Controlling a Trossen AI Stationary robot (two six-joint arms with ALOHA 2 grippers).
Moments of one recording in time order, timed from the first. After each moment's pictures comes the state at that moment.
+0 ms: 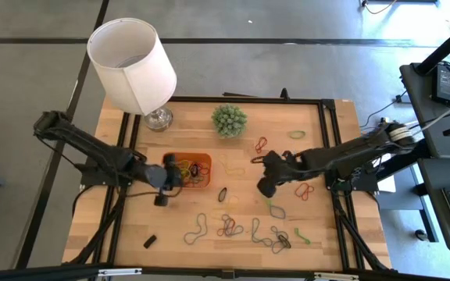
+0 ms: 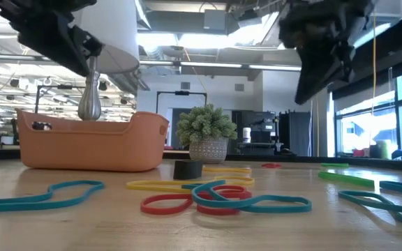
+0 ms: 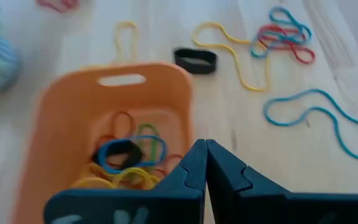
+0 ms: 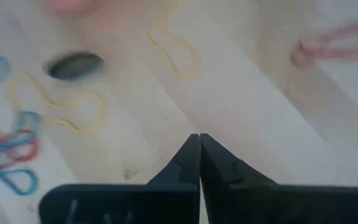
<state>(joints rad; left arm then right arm) -0.38 1.02 0.65 -0.45 -0.26 -0.20 0.26 1.42 0.98 -0.70 0.30 0.91</state>
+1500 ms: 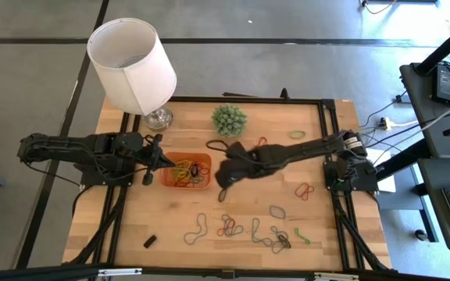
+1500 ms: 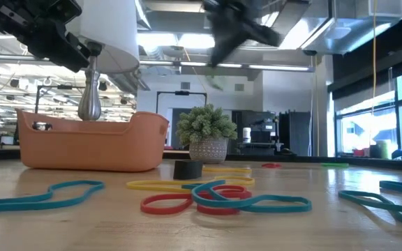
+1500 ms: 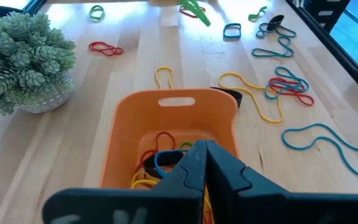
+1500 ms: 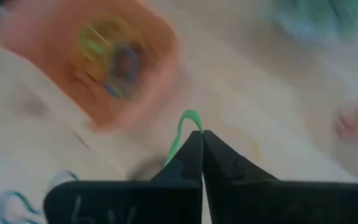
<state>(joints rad) 0.03 0.53 0.43 -0.42 0.08 0.02 0.19 1.92 1.75 -0.99 0.40 1.03</state>
